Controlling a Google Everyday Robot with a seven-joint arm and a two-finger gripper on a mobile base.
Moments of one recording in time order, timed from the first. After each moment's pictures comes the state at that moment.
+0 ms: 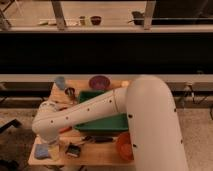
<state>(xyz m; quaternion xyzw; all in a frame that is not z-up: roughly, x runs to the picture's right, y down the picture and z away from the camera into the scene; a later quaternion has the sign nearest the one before) -0.284 0.286 0.720 -0.34 -0.20 -0.22 0.89</state>
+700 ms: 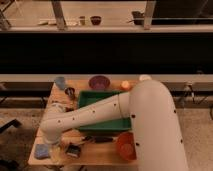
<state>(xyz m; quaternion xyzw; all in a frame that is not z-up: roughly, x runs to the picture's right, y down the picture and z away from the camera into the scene) -0.290 0.297 0.737 -0.35 -0.27 -0.19 0.88</state>
